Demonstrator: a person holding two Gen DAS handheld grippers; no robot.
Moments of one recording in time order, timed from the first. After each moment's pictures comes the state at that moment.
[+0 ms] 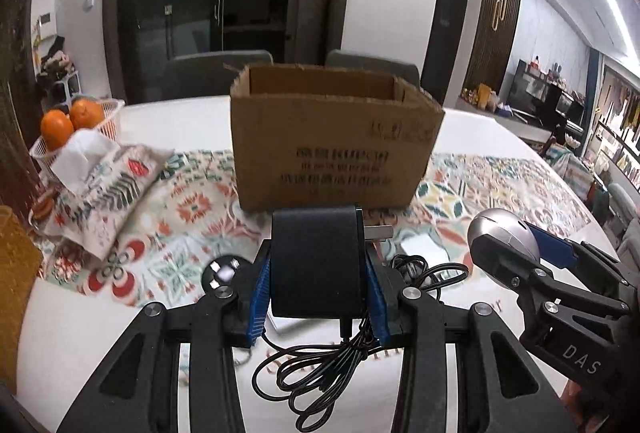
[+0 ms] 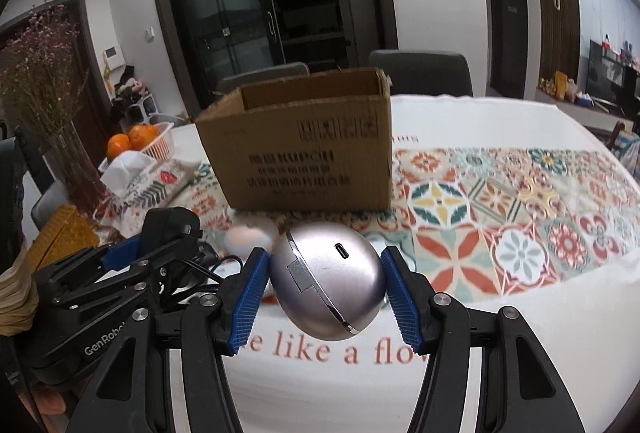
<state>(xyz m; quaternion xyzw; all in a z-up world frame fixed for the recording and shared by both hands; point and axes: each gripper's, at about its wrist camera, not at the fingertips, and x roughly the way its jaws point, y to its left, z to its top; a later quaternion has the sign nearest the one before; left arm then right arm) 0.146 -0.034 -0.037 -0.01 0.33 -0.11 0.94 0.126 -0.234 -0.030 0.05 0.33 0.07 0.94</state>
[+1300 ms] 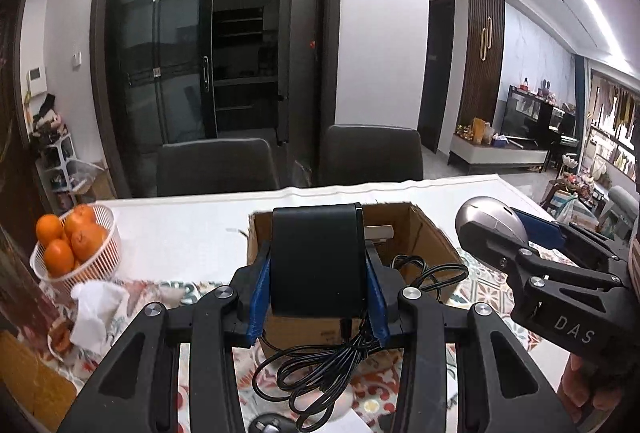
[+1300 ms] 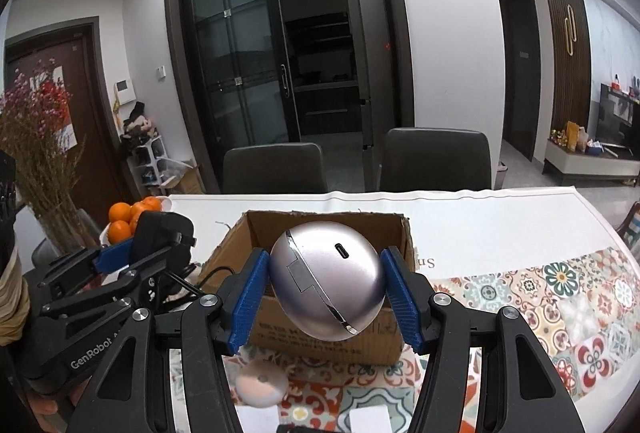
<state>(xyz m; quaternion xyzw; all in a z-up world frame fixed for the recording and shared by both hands) 0.256 -0.030 0.070 0.02 0.26 -0.12 0.96 0.233 -0.227 0.071 0.04 0.25 0.08 0.96</state>
